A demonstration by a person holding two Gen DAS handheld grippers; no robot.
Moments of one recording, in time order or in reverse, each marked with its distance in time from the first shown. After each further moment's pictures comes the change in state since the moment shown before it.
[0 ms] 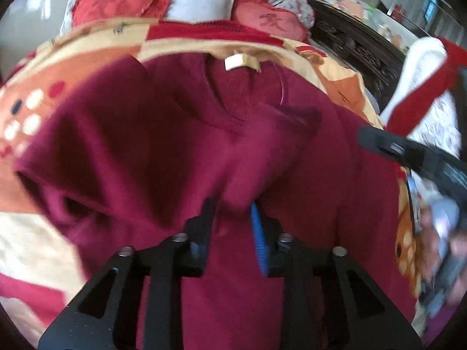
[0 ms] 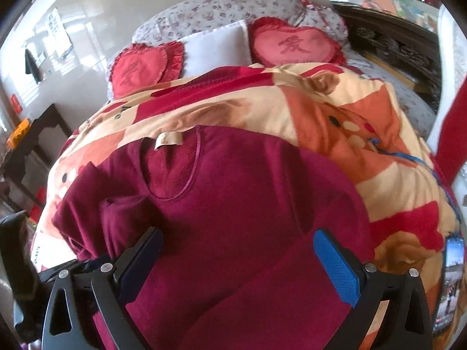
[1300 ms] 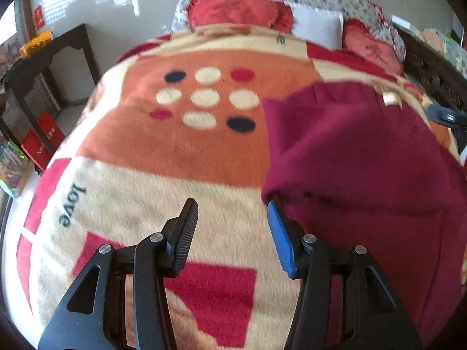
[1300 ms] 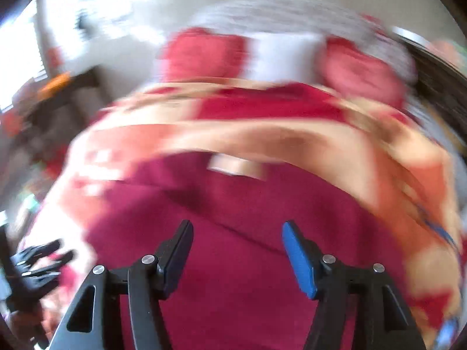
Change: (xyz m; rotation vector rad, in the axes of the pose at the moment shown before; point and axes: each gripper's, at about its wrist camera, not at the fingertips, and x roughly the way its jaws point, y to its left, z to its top) left arm -0.061 0.131 -0.047 -0.209 -0.110 0.423; right arm 0.027 0.091 0.043 -0.312 0.005 0.179
